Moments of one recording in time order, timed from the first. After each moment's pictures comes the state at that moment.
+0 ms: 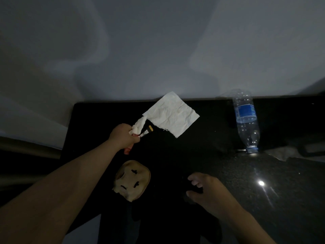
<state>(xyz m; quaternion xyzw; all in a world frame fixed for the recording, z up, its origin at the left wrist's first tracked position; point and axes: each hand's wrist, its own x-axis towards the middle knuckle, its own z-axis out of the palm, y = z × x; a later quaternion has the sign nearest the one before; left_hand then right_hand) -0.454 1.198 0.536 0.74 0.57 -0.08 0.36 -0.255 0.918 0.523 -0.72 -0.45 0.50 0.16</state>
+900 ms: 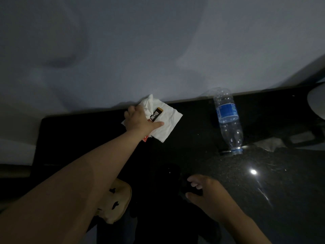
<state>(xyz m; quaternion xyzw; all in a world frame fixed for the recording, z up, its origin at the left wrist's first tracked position) -0.304 1.202 0.519 0.77 0.59 -0.03 0.25 -0.213 0.911 0.515 -0.76 -0.40 0.49 0.17</state>
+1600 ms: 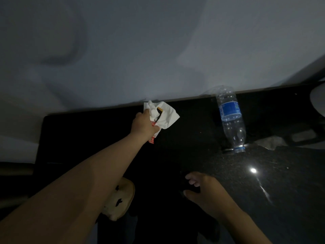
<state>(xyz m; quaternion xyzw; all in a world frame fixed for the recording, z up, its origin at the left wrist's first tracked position) -0.314 1.192 0.517 0.79 0.52 -0.03 0.32 -0.223 0.919 0.510 -0.75 -0.40 0.49 0.18</state>
